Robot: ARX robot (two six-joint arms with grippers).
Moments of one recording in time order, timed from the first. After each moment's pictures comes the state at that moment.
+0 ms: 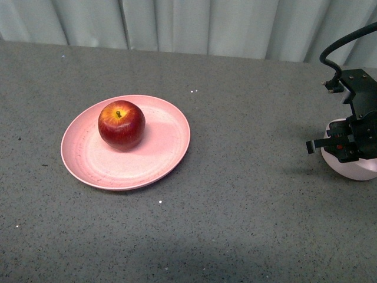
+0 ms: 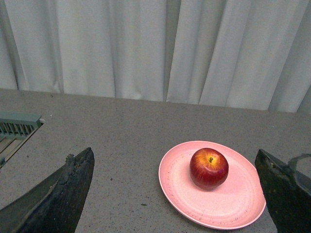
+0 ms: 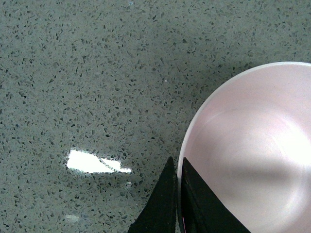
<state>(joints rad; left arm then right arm) 0.00 0.00 0.02 0.00 0.00 0.00 0.07 2.09 0.94 0.18 -0.07 -0.13</state>
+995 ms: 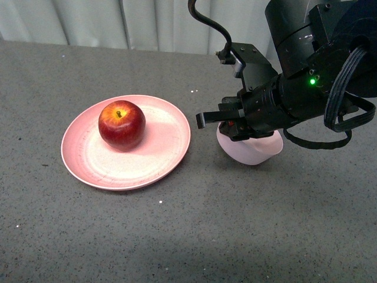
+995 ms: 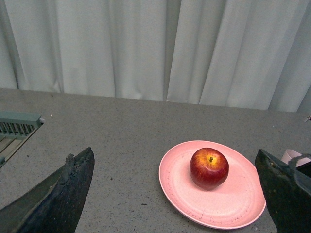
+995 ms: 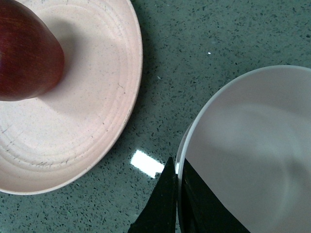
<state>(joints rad) 0.00 0.00 0.02 0.00 0.00 0.00 0.39 2.14 1.13 0.12 -0.24 0.10</state>
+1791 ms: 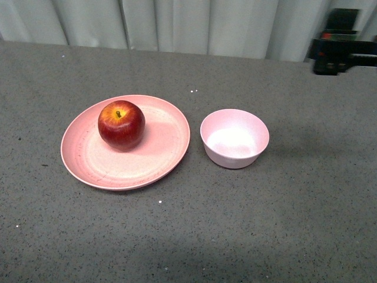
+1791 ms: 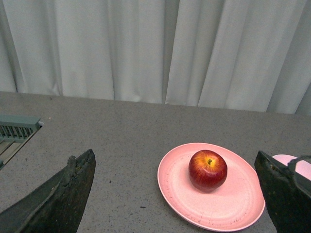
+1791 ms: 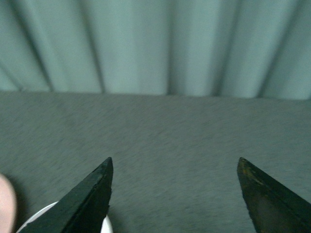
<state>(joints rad) 0.00 0.00 0.02 0.00 0.00 0.00 0.23 1.77 0.58 1.00 0.17 0.07</state>
